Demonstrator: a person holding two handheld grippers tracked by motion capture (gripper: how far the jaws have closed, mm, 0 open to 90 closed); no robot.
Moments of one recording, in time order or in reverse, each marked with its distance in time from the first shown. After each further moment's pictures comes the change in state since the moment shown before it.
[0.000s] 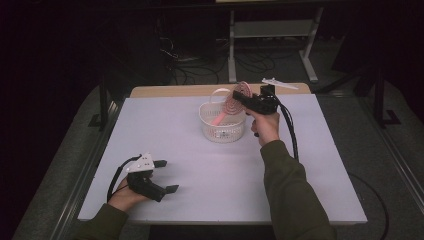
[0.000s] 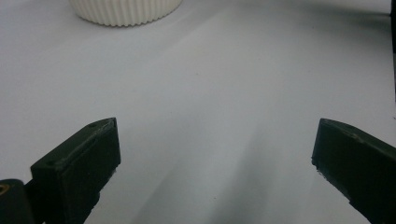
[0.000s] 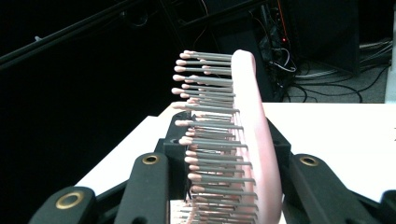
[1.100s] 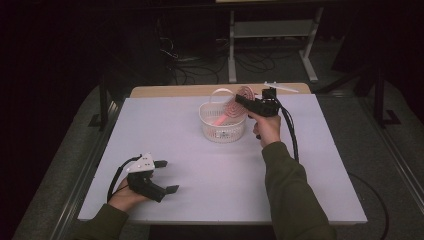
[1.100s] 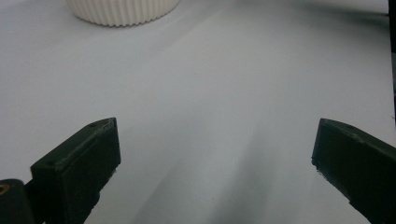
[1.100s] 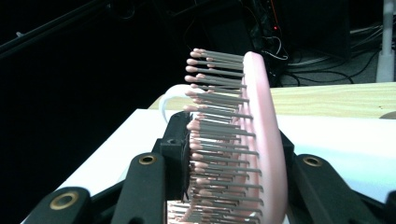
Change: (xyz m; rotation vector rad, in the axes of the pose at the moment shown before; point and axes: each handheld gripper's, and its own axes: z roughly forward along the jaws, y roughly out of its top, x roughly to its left) left arm -0.001 0.000 0.001 -0.001 -0.005 0.004; right arm -0.017 -0.010 0.002 0.031 -0.031 0.036
